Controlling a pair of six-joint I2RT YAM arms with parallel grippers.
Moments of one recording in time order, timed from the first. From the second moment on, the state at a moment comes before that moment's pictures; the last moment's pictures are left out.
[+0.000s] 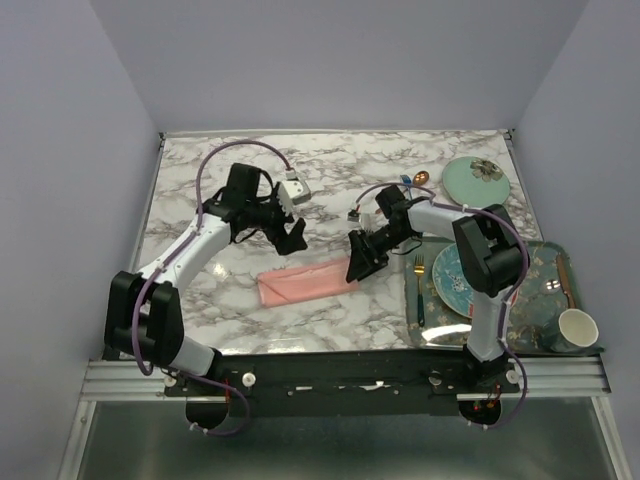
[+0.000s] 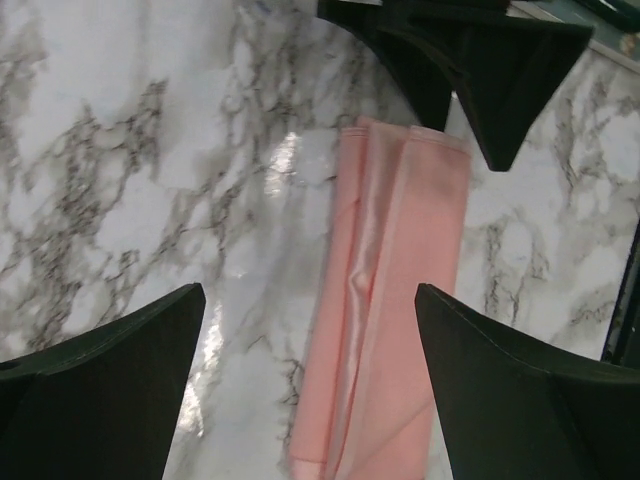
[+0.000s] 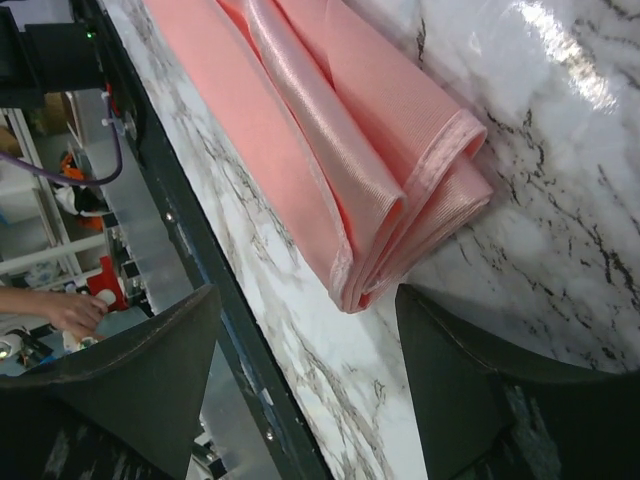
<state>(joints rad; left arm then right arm) -0.29 1.45 1.09 -0.44 0.71 0.48 0.44 2.00 1.23 -0.64 -0.95 -0.08</state>
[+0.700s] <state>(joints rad) -0.57 1.82 1.21 -0.44 0.77 0.65 0.34 1.87 1.19 -0.57 -0.86 0.14</state>
